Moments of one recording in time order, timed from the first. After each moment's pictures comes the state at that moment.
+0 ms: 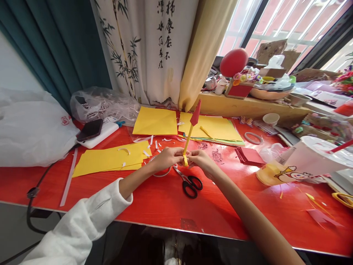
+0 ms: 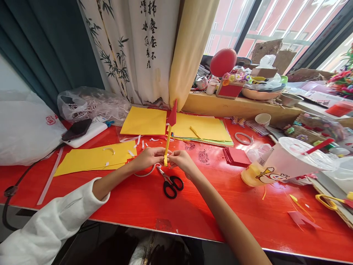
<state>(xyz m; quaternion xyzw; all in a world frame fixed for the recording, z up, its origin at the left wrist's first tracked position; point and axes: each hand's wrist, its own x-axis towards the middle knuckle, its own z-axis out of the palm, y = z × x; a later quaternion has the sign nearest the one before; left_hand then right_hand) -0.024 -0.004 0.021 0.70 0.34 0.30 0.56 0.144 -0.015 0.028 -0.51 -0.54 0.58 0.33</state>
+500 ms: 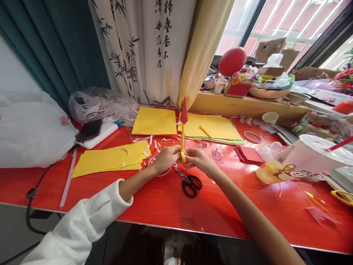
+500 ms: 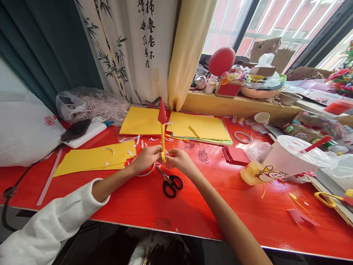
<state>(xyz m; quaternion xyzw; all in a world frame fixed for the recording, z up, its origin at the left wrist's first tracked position) -0.016 -0.010 0.024 0.68 0.41 0.35 0.50 0.143 -0.017 0.031 -0.51 -0.56 0.57 0.33</state>
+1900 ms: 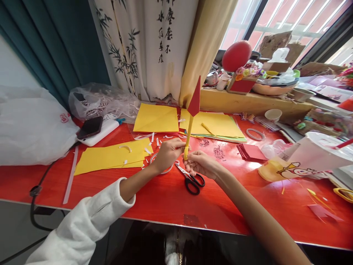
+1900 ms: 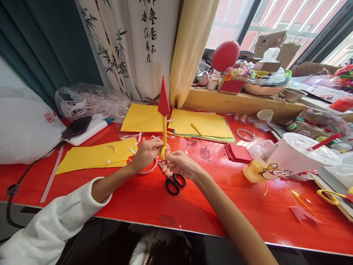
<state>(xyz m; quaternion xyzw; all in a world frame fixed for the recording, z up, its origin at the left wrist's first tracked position) -0.019 -0.016 0.040 0.74 0.37 0.45 0.34 0.140 -0.029 0.038 -0.38 -0.45 0.76 0.27</state>
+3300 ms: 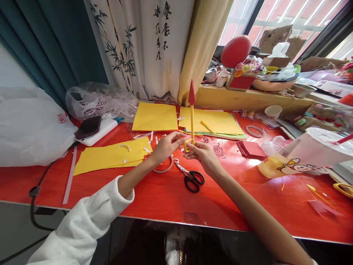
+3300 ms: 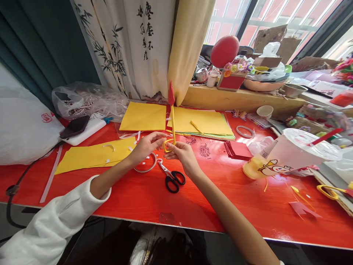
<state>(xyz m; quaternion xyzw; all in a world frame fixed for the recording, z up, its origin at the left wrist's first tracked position) -0.024 0.002 0.035 0.68 0.39 0.43 0.46 0.137 -0.022 0.031 -0.44 -0.47 0.61 0.46</state>
